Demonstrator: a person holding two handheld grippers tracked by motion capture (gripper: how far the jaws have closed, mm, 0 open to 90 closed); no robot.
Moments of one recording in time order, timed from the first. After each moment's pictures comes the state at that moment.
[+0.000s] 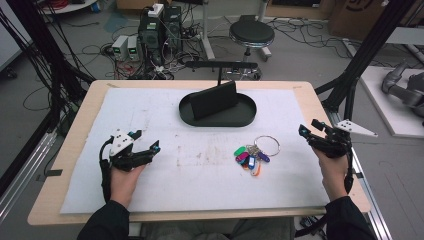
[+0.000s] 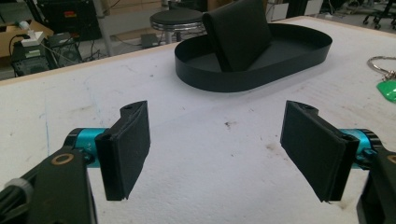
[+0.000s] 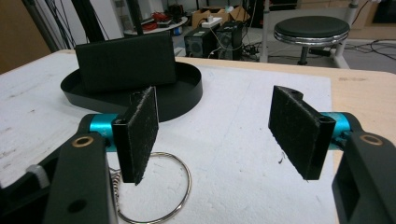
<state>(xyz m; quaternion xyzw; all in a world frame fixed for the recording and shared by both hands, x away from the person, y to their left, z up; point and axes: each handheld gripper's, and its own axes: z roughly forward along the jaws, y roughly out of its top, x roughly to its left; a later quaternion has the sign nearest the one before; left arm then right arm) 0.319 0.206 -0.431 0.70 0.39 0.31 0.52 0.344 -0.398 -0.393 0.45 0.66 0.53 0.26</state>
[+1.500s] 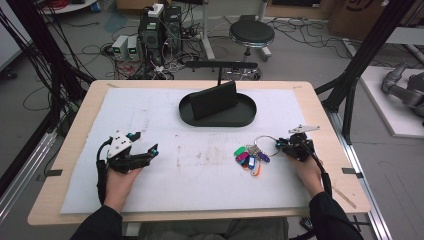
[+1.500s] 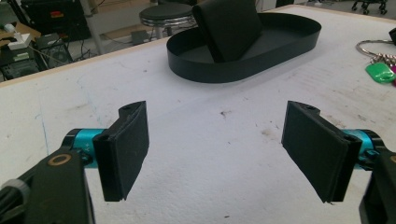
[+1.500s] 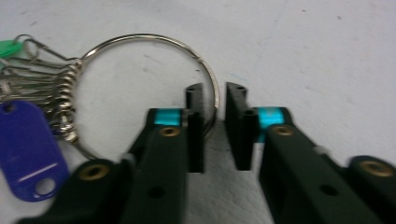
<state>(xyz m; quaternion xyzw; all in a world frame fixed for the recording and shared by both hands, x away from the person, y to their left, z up) 0.315 0.213 -0.432 0.72 0.36 0.30 0.51 0.385 -0.334 -0.453 0.46 0.80 0.33 0.22</state>
